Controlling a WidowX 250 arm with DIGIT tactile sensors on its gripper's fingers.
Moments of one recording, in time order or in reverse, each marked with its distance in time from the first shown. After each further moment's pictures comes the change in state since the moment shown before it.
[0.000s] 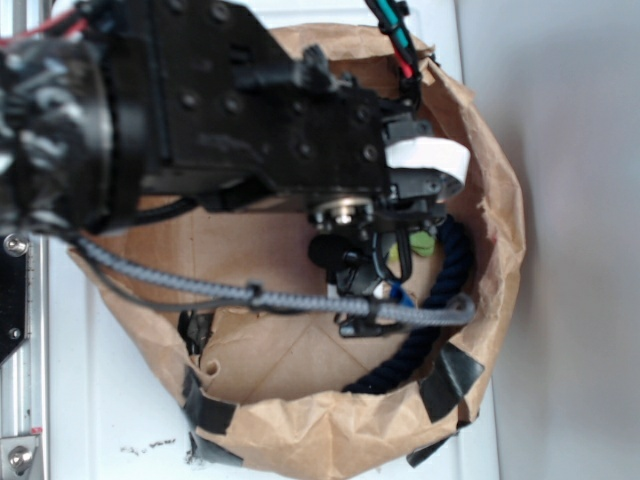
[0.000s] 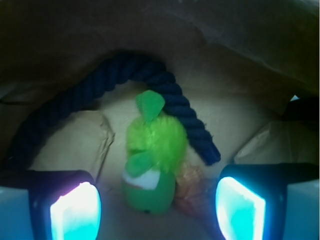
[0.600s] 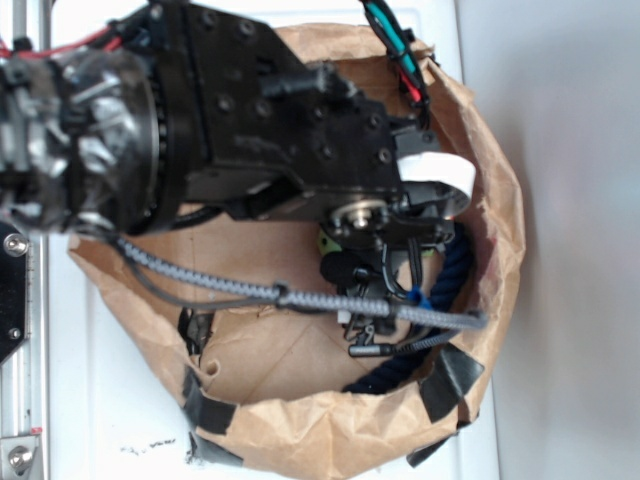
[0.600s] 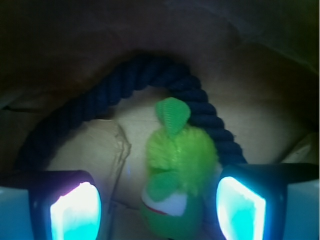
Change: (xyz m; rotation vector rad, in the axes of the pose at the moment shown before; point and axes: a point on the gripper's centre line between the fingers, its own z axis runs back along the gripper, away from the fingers) arm 0.002 -0.011 -0.010 -0.094 -0.012 0.030
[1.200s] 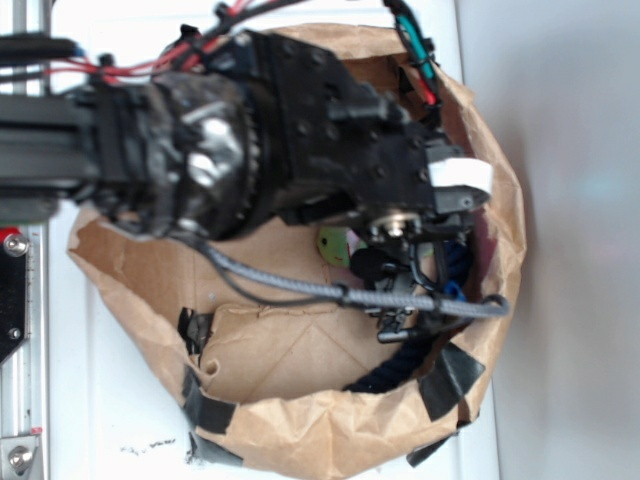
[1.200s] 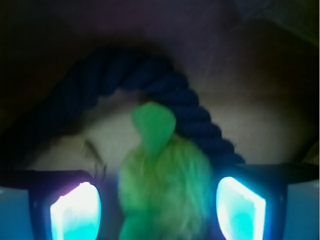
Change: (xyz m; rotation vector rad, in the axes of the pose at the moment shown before) arm 0.009 0.004 -0.026 0.064 0.007 0.037
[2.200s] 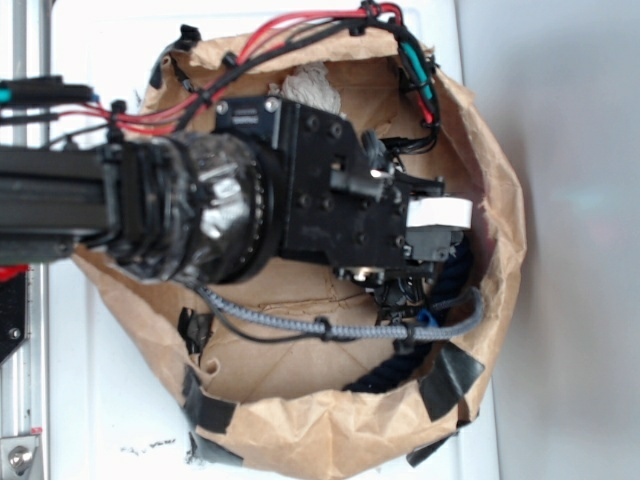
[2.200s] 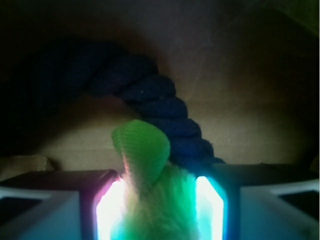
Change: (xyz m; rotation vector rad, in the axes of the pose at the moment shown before) arm -0.006 0.002 -0.016 0.100 -0.051 0.006
